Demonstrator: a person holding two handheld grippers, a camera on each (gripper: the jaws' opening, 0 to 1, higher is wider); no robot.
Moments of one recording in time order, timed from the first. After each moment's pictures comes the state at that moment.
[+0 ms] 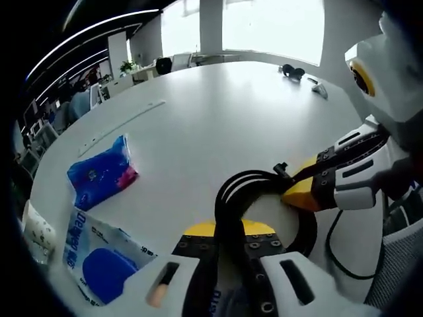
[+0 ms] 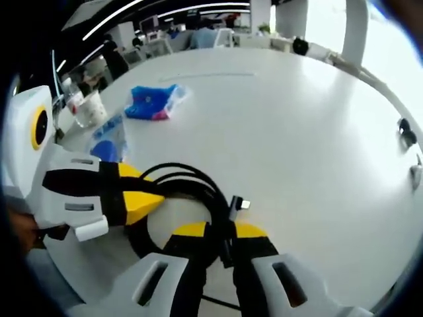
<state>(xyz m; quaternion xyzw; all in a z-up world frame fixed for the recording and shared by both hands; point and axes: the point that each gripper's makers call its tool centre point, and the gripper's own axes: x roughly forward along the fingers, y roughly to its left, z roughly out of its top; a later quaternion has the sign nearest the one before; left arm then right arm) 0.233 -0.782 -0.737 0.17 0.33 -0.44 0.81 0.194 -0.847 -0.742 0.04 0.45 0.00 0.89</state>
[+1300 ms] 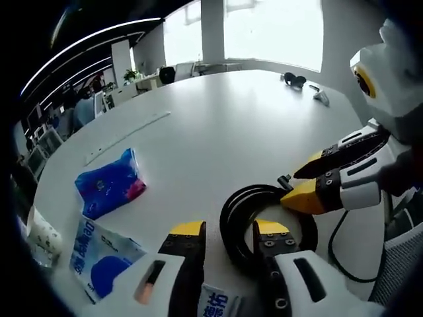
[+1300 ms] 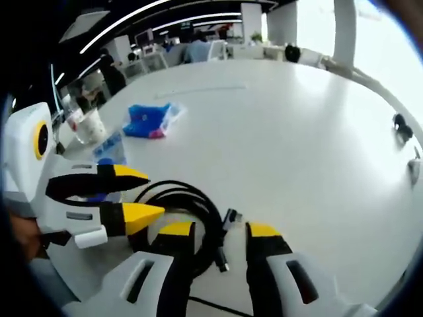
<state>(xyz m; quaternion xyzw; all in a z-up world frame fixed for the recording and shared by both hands) 0.243 -0.781 -0.720 0.17 0.30 -0.43 0.83 0.200 -0.855 -0.725 0.06 0.41 -0.01 0.91</state>
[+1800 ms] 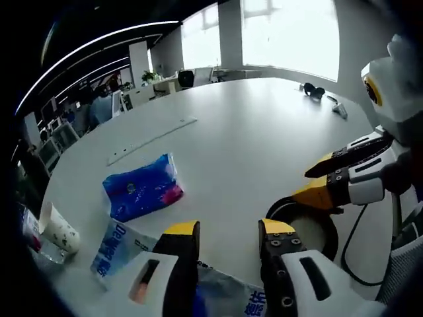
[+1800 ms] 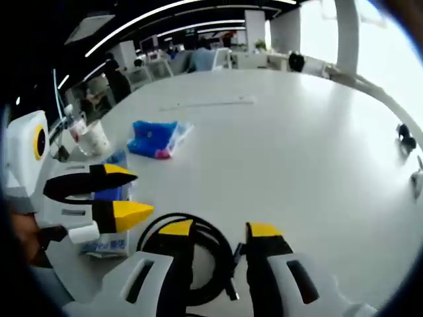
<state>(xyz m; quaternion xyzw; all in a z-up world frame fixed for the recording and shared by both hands) 0.283 -0.751 -0.698 0.15 0.29 -0.39 0.86 0.238 -0.847 -0.705 0.06 0.38 0.01 0.92</state>
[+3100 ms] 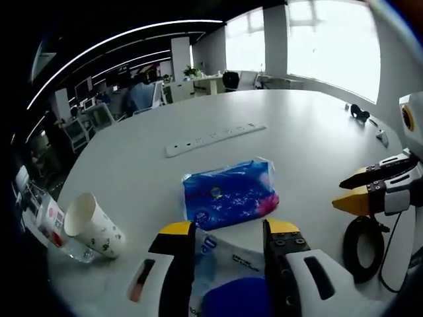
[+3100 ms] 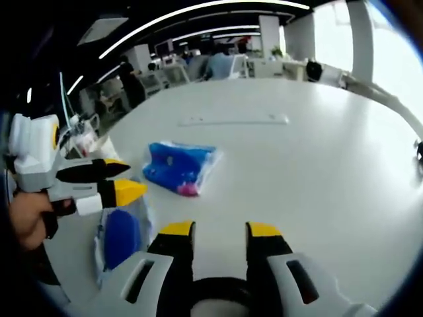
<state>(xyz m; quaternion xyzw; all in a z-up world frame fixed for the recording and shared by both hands) 0.375 -0.673 -0.692 0.10 0.29 -0.28 0.91 0.305 -0.802 -0.696 0.06 0.37 0.05 0.93</state>
